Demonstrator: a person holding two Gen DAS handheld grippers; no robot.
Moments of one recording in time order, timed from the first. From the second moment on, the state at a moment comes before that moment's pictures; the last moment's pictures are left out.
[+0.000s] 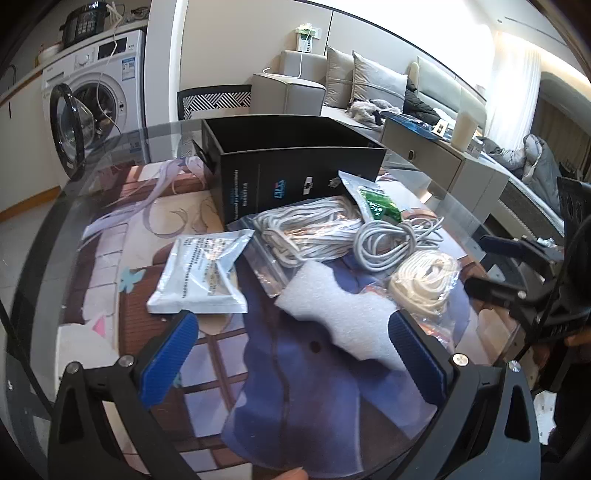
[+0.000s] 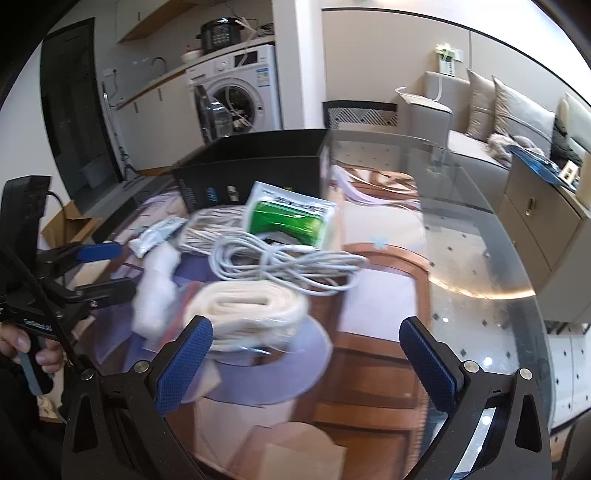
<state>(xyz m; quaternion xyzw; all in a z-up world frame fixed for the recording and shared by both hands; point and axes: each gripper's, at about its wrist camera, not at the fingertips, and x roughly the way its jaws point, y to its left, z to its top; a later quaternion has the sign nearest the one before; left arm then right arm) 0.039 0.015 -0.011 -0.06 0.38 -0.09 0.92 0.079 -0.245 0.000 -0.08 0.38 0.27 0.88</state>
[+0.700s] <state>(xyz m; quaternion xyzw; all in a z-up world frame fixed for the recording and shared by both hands) 0.053 0.004 -0.018 -0.04 0.41 -0.09 0.91 0.079 -0.186 -0.026 -0.16 0.39 0.31 0.85</state>
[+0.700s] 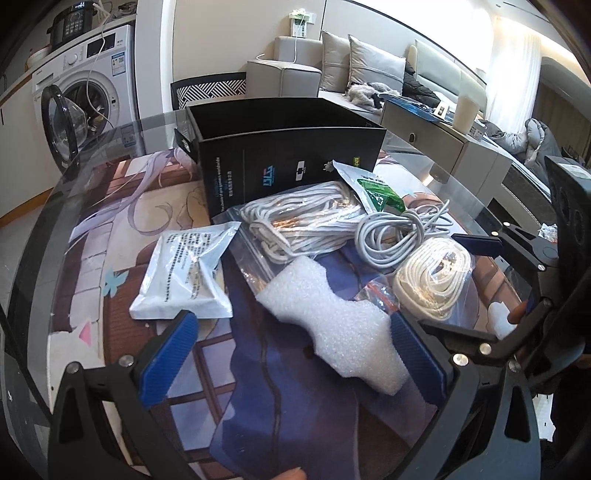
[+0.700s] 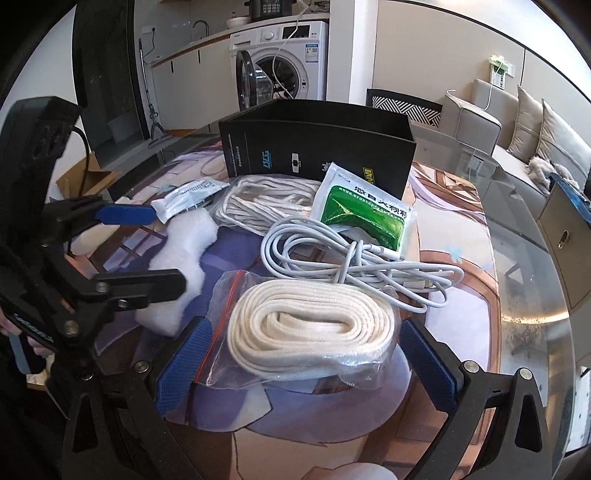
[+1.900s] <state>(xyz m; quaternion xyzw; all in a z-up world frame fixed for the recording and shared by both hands) 0.051 0.010 -0.015 -0.08 0.41 -0.10 0.90 0.077 -0.192 -0.033 -0.16 0.40 0.32 0.84</state>
